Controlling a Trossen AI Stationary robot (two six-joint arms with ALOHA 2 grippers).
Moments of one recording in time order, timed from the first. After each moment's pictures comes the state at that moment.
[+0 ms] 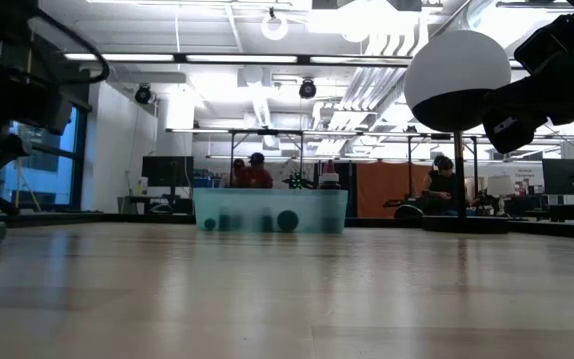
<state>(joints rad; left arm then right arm) -0.58 1.24 0.59 -0.75 -0.11 -0.93 -0.02 0.18 0.01 0.07 -0.21 0.26</state>
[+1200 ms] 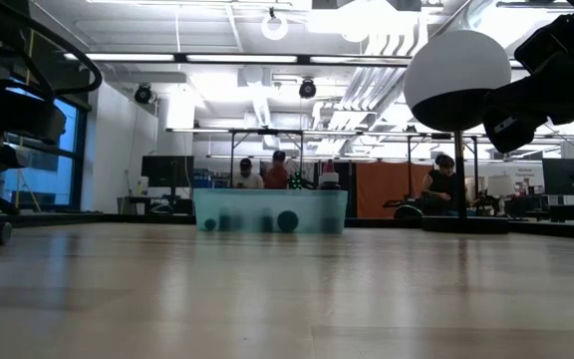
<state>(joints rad) -0.58 1.24 0.51 -0.65 -0.10 -0.95 -0.02 0.18 0.01 0.07 -0.21 0.26</state>
